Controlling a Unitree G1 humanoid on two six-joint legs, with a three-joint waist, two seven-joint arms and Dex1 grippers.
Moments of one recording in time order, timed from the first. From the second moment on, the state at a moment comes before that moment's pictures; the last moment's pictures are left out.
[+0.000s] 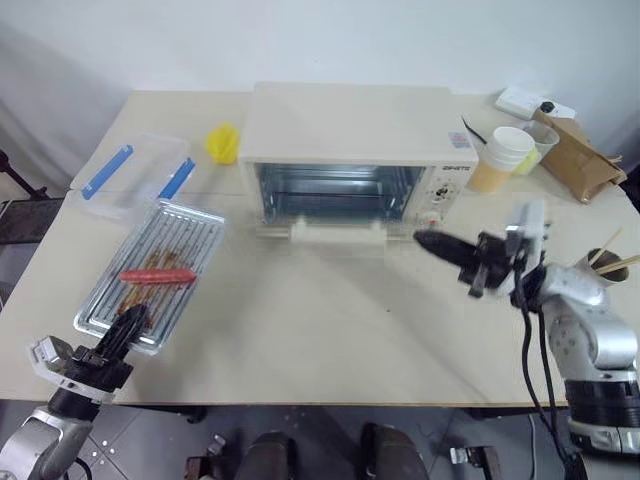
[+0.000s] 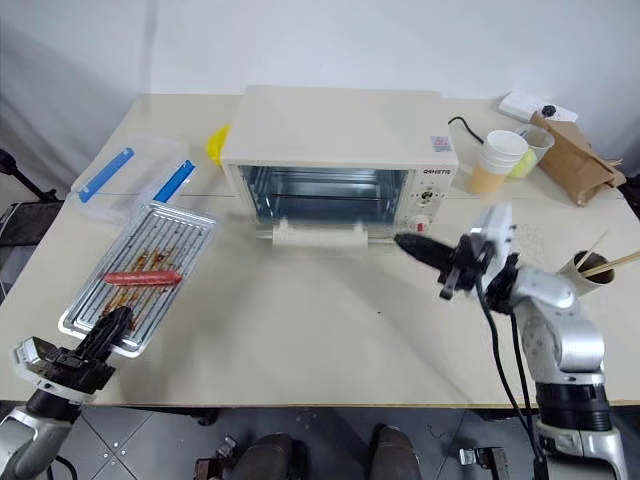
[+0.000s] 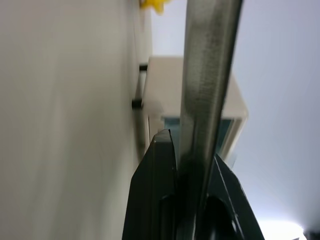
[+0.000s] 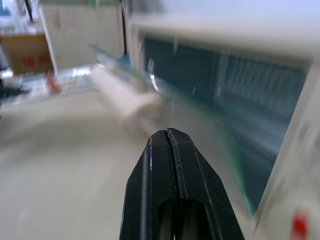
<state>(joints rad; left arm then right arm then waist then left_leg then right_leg) 0.18 0.41 0.86 0.11 -1.94 1.21 -0.07 -0.40 -0.58 -0.19 -0.10 0.68 0.31 1.00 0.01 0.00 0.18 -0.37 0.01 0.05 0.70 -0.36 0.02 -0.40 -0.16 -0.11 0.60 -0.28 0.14</state>
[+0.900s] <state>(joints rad) -0.28 0.68 0.21 0.24 -1.62 1.46 -0.39 0.35 -0.74 -0.56 -0.40 0.65 0.11 1.20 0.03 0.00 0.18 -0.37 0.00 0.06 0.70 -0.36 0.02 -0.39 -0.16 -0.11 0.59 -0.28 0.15</state>
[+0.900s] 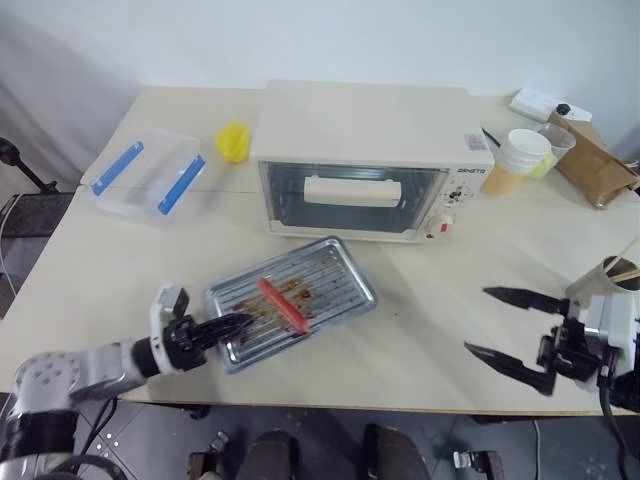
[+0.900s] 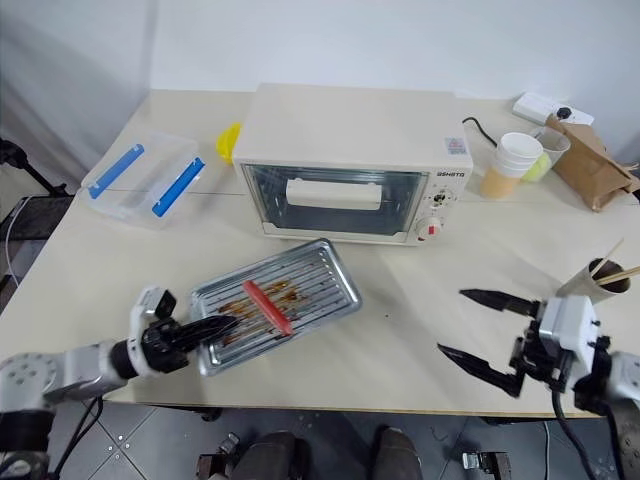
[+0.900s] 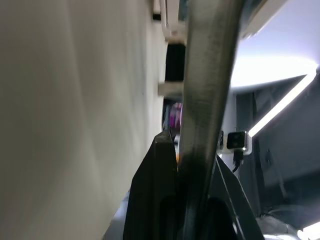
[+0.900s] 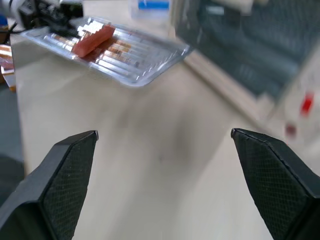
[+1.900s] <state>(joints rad) -0.62 0.37 0.20 0.26 -1.14 1.62 -0.31 0.55 -0.68 -0.68 -0.52 0.67 0.09 1.11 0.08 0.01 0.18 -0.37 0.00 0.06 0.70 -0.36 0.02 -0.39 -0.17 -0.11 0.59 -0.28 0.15</state>
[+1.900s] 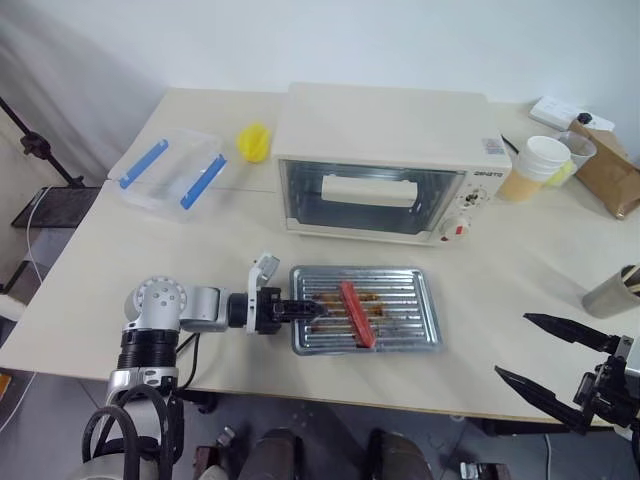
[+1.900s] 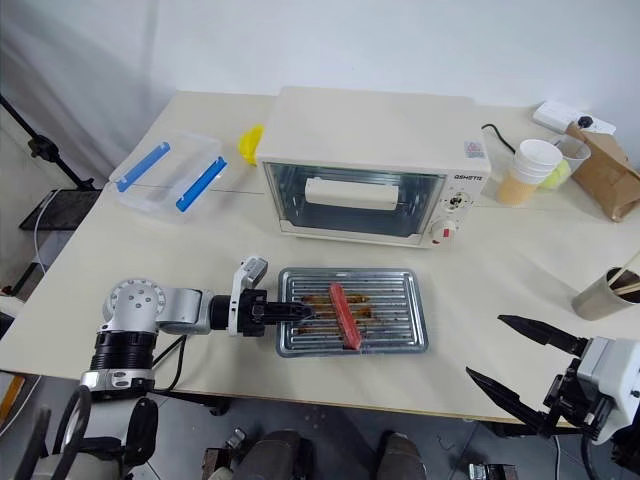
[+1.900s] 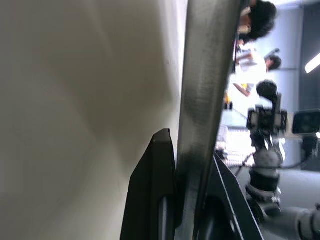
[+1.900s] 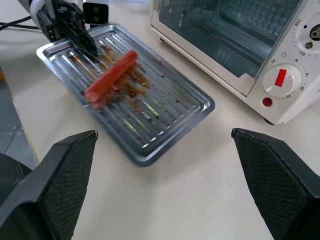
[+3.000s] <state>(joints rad) -0.26 0.91 0.07 -0.05 -0.77 0.83 -0.95 0.41 -0.69 -0.54 -0.43 0.64 0.07 1.17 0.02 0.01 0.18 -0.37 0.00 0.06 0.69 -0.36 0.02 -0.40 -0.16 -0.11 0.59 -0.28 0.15</state>
